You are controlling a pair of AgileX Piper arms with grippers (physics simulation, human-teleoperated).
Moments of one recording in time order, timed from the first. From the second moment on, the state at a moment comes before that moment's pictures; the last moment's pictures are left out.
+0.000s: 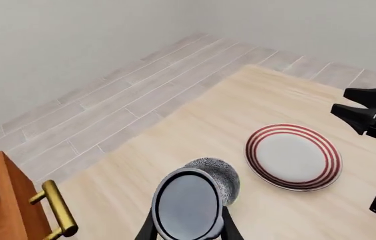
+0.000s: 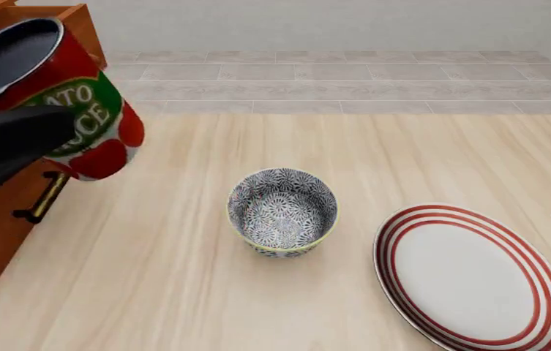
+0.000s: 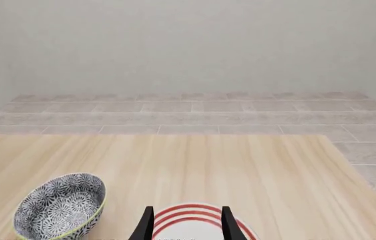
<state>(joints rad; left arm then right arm) -0.71 0.54 -0.78 0.49 0.16 0.06 0.00 -0.17 0.22 0.03</state>
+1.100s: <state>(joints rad) -0.29 0.71 -1.26 0.88 0.08 0.05 0.00 -0.20 0.26 0.05</state>
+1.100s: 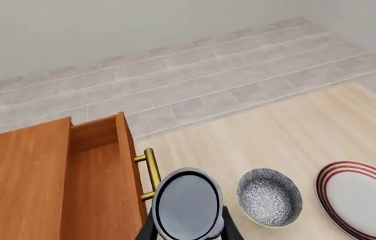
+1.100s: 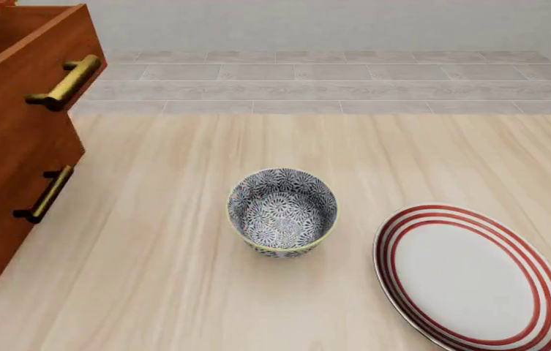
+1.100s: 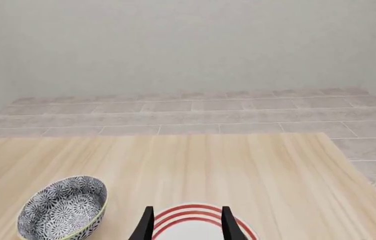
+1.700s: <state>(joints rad) -0.10 0.73 -1.31 0.94 0.15 0.05 0.00 -0.17 0.23 0.06</state>
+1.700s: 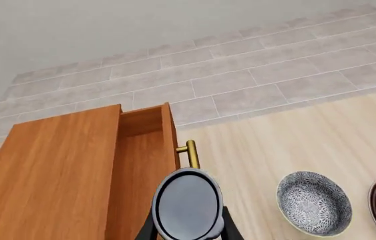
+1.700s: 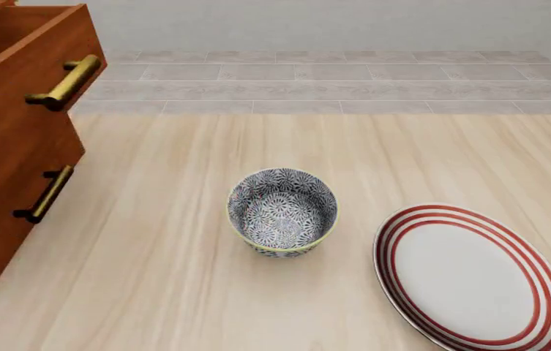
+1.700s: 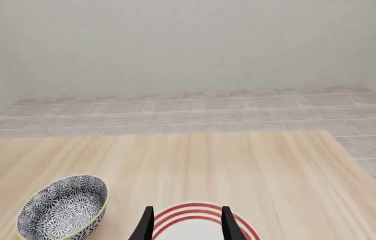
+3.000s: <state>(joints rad) 0.14 0.87 -1.27 0.85 0.18 0.05 0.00 -0.15 0.22 0.07</state>
